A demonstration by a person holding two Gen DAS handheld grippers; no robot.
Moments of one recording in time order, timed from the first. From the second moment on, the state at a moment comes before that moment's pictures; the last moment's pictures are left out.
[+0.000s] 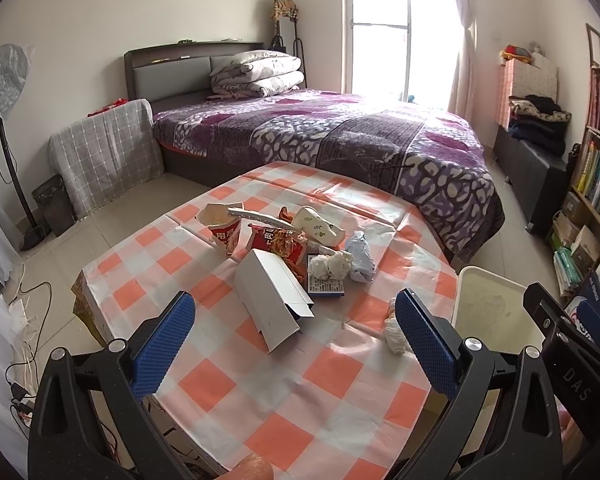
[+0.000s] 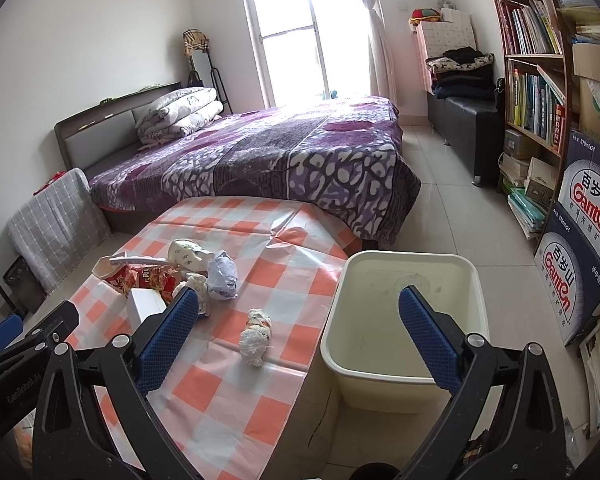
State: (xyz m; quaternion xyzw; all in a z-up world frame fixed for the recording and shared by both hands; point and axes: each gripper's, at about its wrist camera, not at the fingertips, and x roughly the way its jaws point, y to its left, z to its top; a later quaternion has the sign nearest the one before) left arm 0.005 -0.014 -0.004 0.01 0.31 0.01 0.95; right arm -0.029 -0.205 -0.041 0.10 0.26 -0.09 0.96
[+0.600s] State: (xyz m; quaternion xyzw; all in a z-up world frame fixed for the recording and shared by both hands) left arm 0.010 -0.008 -0.008 0.00 0.31 0.01 0.95; right arm -0.029 -0.204 -0.043 0.10 0.26 -0.09 0.96
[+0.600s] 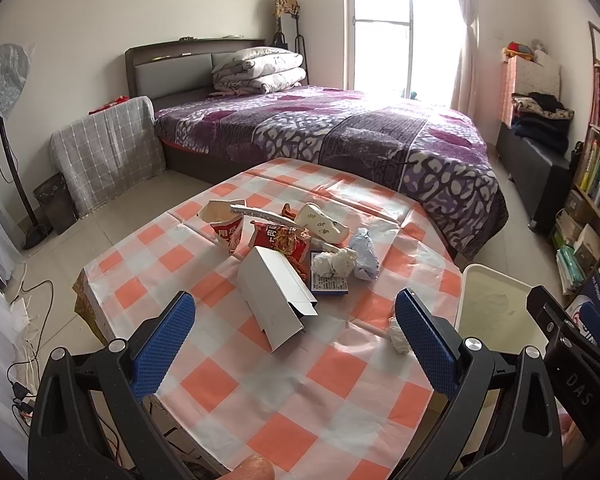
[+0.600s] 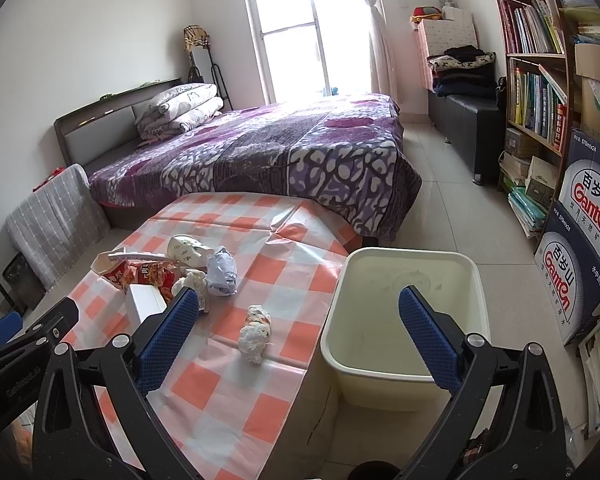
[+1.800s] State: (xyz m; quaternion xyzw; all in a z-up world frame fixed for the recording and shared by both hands) left arm 0.014 -0.003 -0.019 0.01 0.32 0.02 0.95; right arm -0.026 -0.202 -0.042 0.09 0.26 -0.09 0.96
